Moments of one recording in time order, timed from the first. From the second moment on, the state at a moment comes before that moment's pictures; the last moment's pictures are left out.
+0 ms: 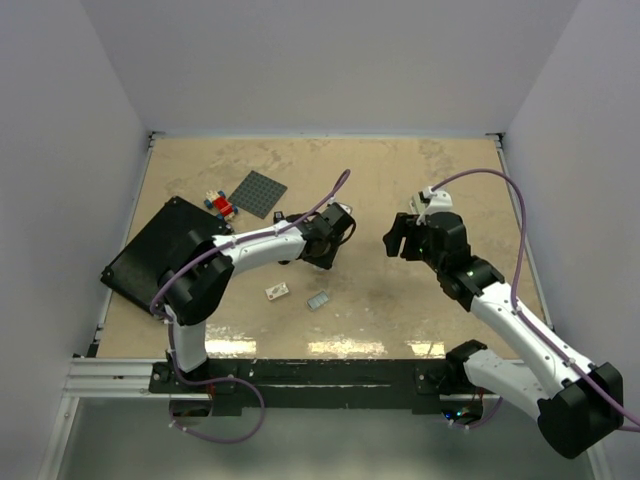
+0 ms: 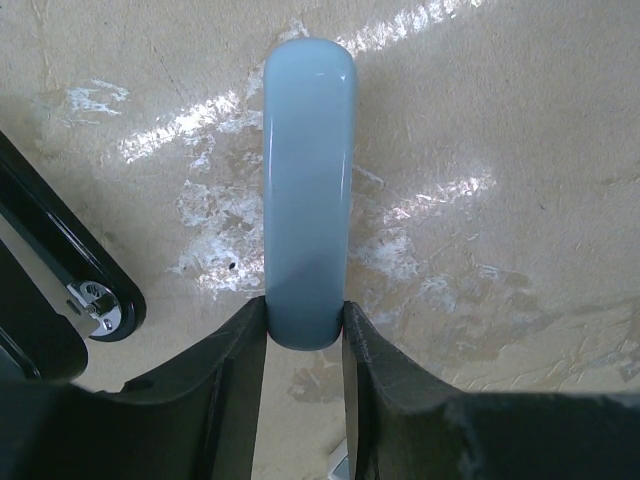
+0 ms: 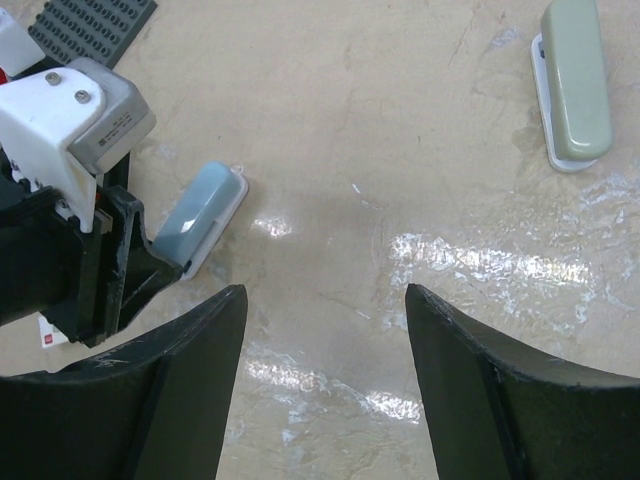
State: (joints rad) left arm -0.85 1.89 1.33 -0.57 -0.25 -0.39; right arm 0.46 0.94 0.71 -0.25 0.12 0.40
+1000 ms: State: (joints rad) left arm -0.47 1.52 1.34 -0.53 -0.20 -0.43; right arm 0.46 0.89 0.86 -0.43 0.33 0.37
